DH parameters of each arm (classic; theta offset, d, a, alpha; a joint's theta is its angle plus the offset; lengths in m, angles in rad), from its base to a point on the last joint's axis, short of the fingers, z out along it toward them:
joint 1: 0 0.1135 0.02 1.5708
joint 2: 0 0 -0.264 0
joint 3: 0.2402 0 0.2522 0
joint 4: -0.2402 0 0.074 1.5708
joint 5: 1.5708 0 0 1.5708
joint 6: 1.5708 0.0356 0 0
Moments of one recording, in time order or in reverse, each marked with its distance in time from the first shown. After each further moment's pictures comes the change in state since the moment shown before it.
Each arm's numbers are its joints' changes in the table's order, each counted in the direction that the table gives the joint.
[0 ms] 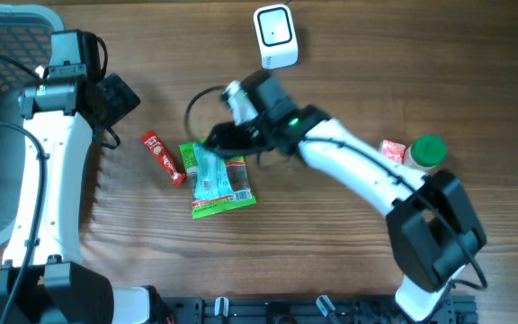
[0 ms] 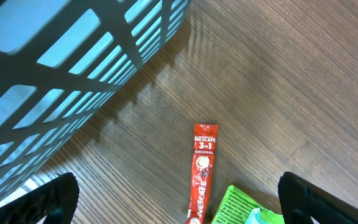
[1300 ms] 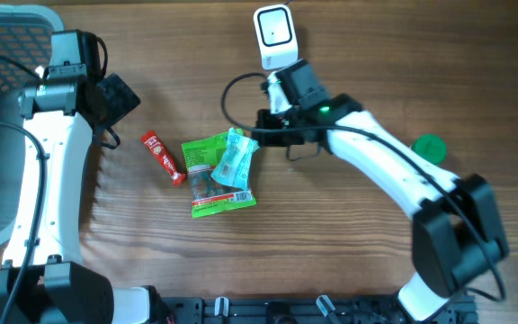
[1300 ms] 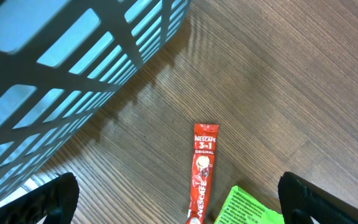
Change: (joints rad) left arm 0.000 0.000 0.000 0.000 0.000 0.000; right arm -0.111 0.081 -0.040 -0.173 0.116 0.026
